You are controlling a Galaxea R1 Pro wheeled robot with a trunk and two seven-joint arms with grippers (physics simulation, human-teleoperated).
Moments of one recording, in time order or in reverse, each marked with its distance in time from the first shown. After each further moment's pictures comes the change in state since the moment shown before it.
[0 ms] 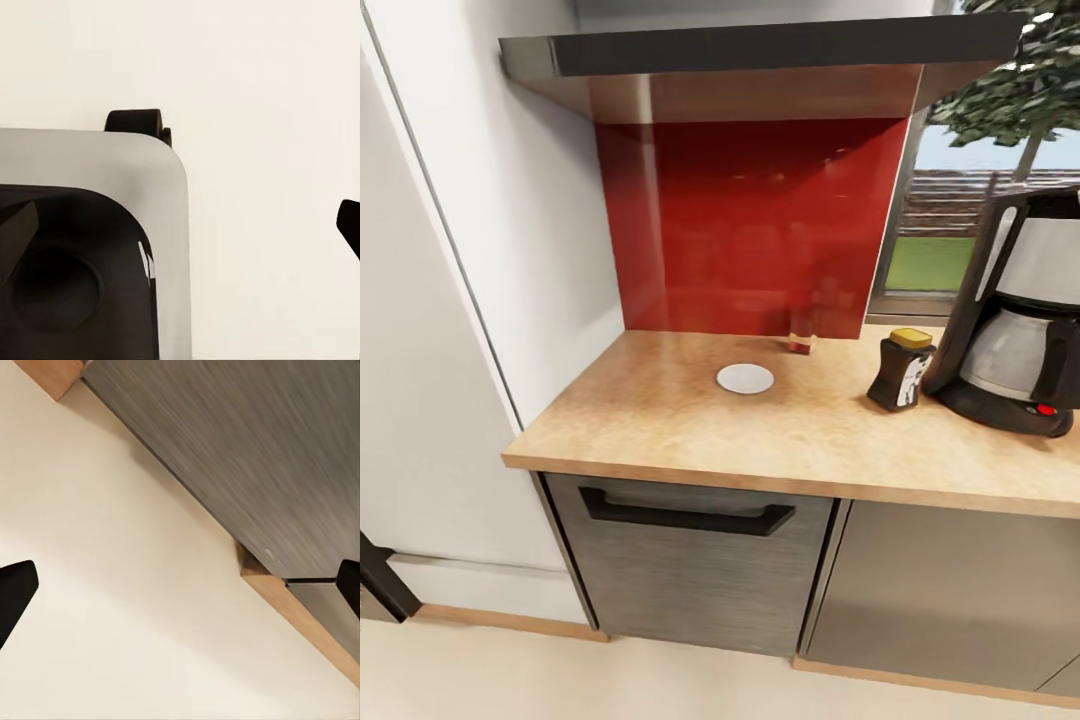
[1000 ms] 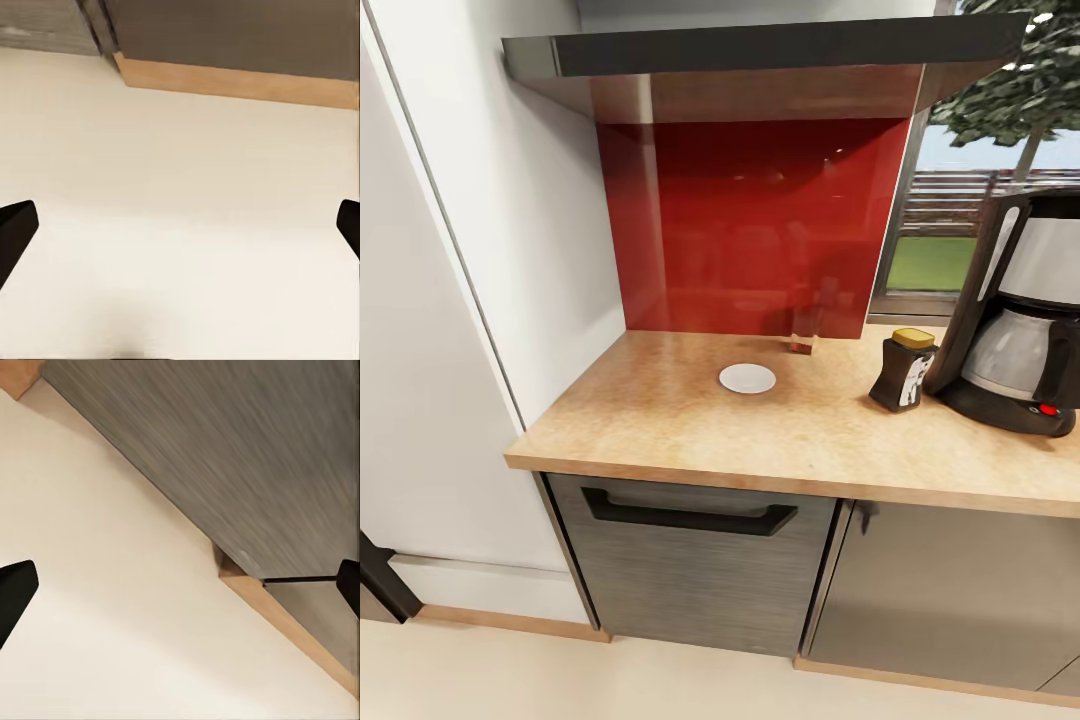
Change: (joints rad) left arm 0.000 -0.041 -0.010 -0.047 -0.001 -0.001 0.003; right arm 0.000 -0.018 -0.013 -0.459 -0.025 0.006 0.008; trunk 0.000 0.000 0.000
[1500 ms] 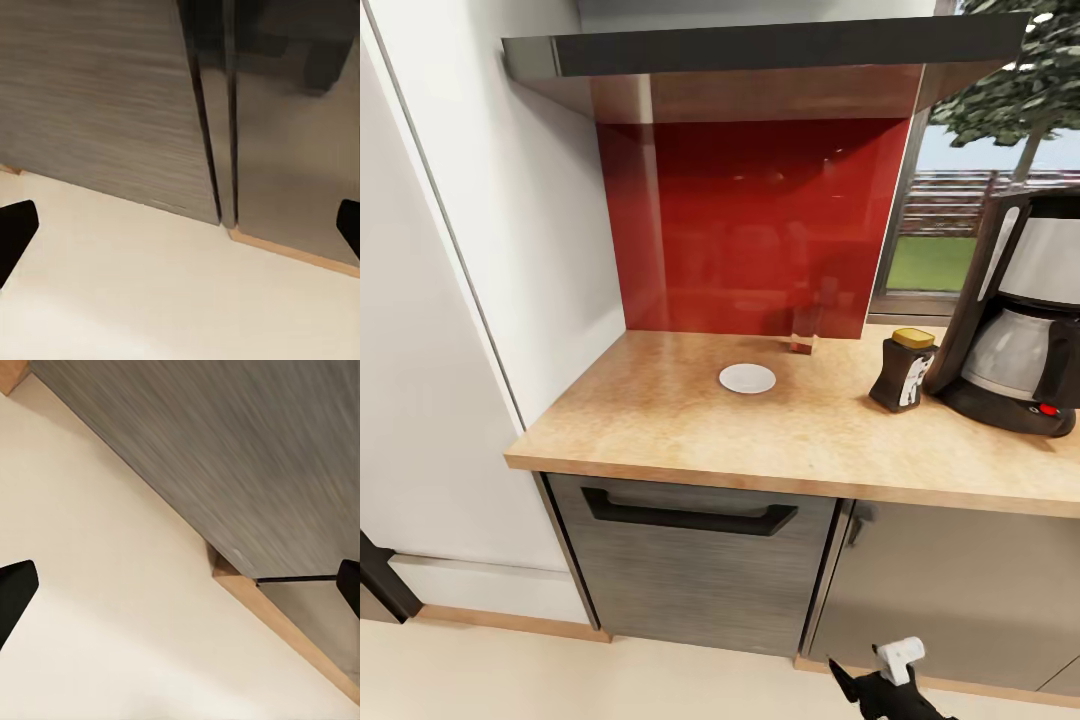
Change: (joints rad) left arm 0.000 -0.014 0.004 -0.004 0.000 -0.001 0.000; right arm 0.000 0.000 0.002 -0.324 -0.026 0.008 0.265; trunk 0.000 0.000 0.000
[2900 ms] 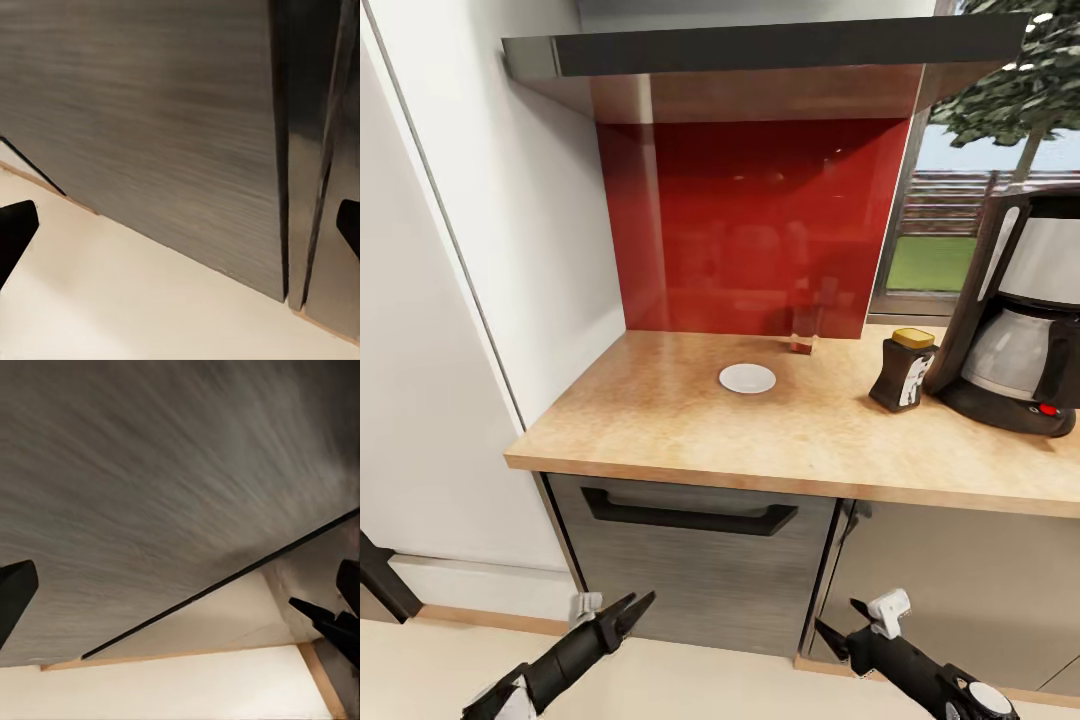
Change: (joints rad) left arm 0.000 0.015 -0.212 -0.728 -0.018 0.276 -0.018; right arm 0.000 -0.005 -0.063 -0.248 -0.013 0.159 0.243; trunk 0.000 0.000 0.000
